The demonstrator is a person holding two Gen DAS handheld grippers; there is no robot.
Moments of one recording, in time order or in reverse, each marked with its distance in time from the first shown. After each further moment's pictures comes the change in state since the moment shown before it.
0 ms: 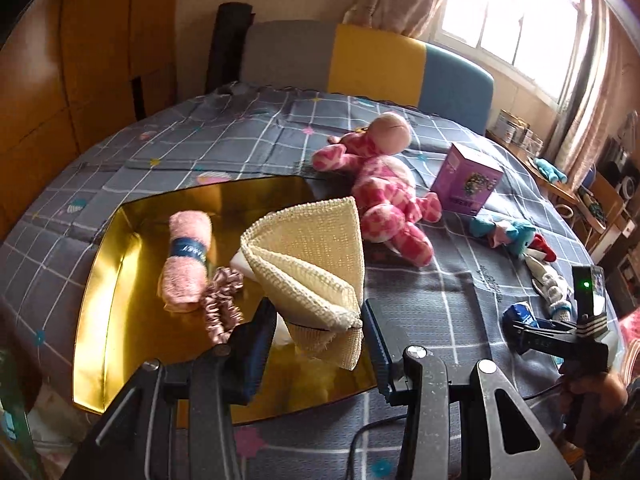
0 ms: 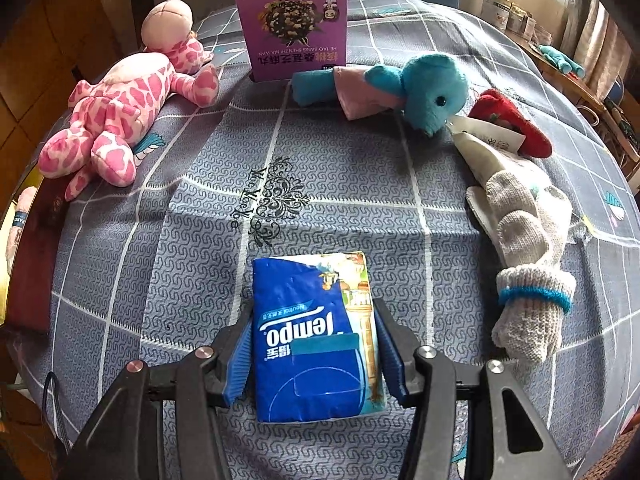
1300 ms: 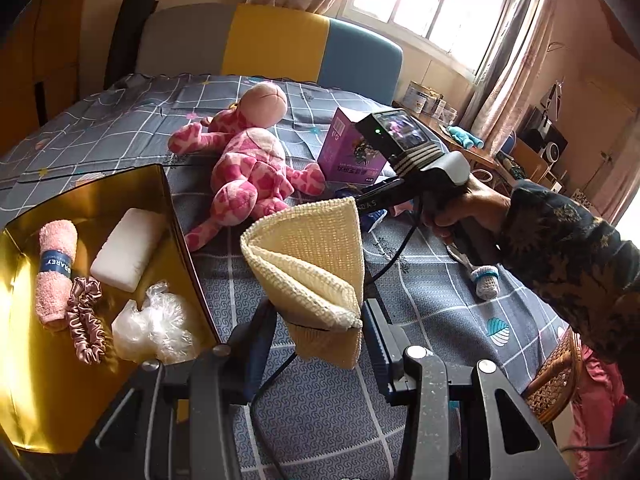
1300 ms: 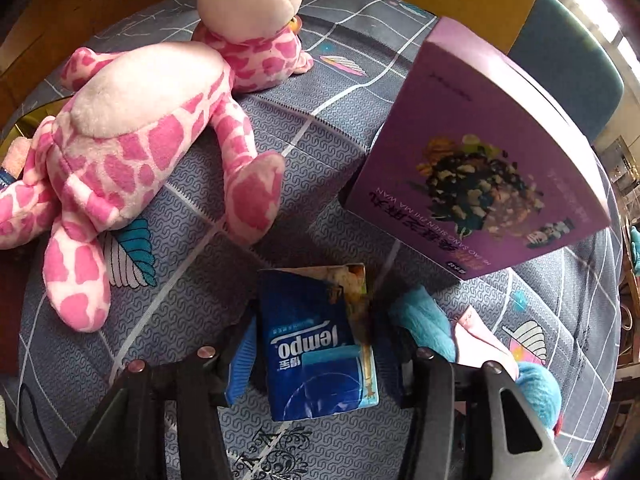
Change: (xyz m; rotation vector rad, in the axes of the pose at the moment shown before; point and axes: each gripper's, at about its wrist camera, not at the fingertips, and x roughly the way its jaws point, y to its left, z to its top) left arm 0.033 -0.068 -0.001 0.112 0.072 -0.328; right arm 0.089 0.080 0.175 -0.529 0.065 0.023
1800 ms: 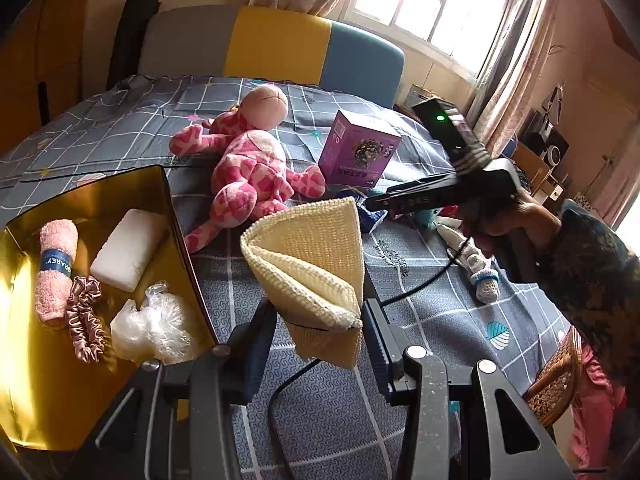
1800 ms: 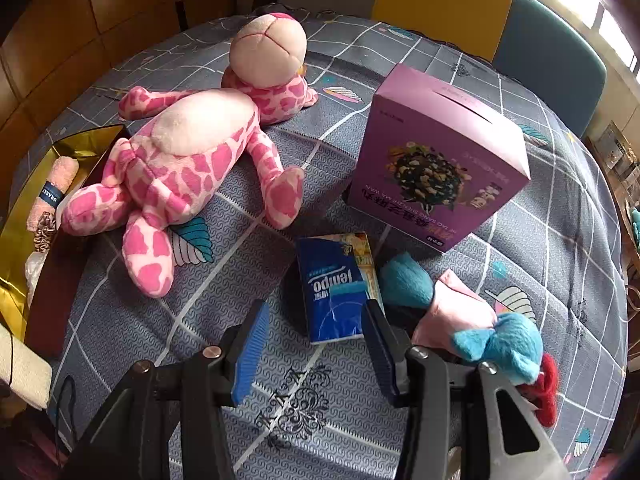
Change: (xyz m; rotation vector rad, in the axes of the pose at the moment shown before) left arm 0.001 0.000 -0.001 -0.011 -0.009 0.006; right arm -0.055 -0.003 -0.023 0.044 -0.066 0.071
